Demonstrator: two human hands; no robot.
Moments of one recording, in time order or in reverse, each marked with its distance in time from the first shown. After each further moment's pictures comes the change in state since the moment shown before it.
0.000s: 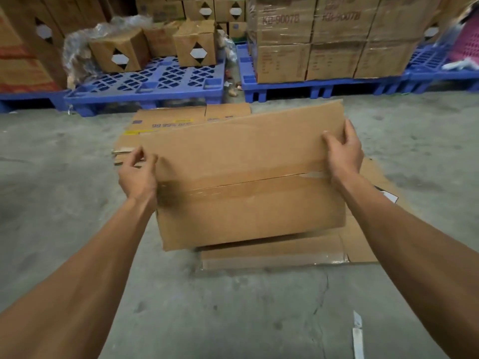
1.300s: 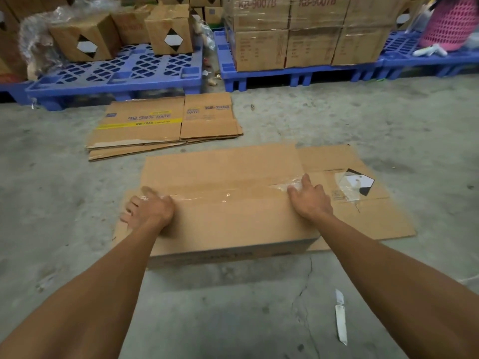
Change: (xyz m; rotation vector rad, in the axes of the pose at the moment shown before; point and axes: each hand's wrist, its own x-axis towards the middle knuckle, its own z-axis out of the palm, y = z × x) left_hand -0.050 -0.069 0.018 1.344 -0.340 -0.180; right_hand -0.067 0.094 -0.002 -0.805 -0.384 0.228
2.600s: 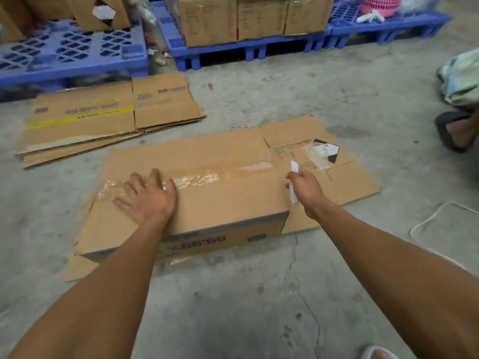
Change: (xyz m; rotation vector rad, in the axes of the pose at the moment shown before) left_hand 0.009 0.043 0.042 0.046 0.097 0.340; right_hand -0.030 0.024 0.002 0.723 0.081 0.186
